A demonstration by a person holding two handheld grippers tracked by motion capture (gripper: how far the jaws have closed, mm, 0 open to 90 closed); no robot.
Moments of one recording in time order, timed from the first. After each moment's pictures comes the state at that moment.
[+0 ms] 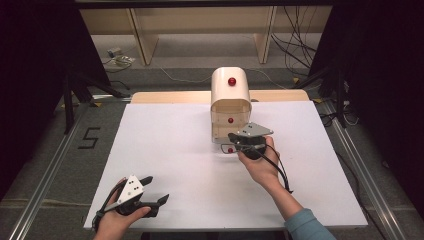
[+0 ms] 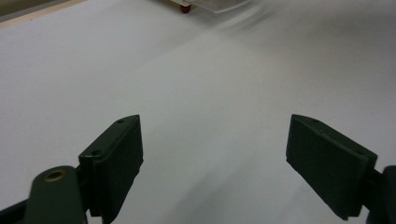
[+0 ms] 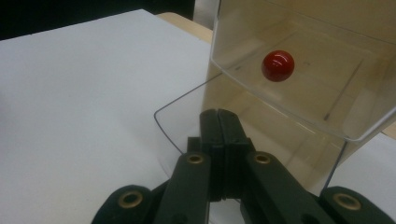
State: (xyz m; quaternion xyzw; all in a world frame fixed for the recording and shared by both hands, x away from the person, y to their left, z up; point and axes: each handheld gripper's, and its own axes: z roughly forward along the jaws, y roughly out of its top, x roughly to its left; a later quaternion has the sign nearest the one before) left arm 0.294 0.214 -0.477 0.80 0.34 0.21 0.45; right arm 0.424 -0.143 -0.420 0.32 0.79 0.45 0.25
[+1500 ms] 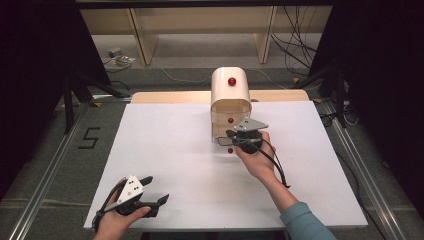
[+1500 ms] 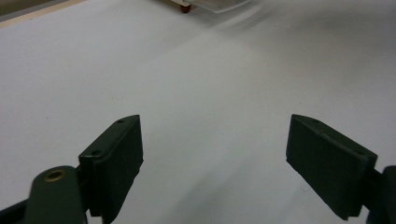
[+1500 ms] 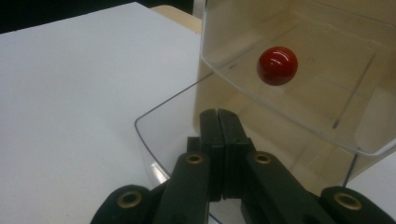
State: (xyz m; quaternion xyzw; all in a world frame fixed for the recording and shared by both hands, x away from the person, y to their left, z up) left arm 0.295 0.214 -0.477 0.80 0.34 0.21 0.45; right arm 0.446 -0.137 -0.426 0.33 0.80 0.44 0.25
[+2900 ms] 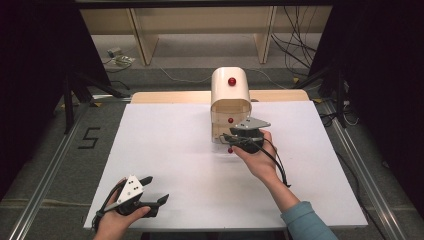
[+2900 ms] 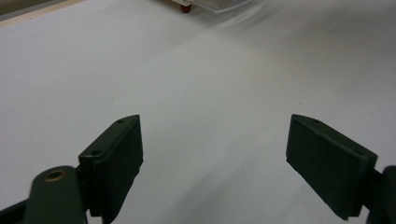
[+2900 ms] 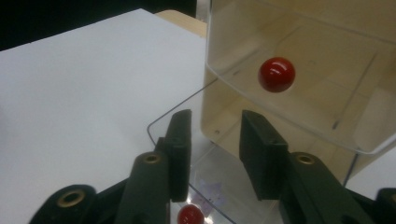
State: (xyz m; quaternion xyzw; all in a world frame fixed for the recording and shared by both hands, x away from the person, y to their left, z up) left arm 0.295 0.214 -0.477 0.80 0.34 0.21 0.45; right arm 0.440 -0.139 -0.417 0.34 0.80 0.45 0.23
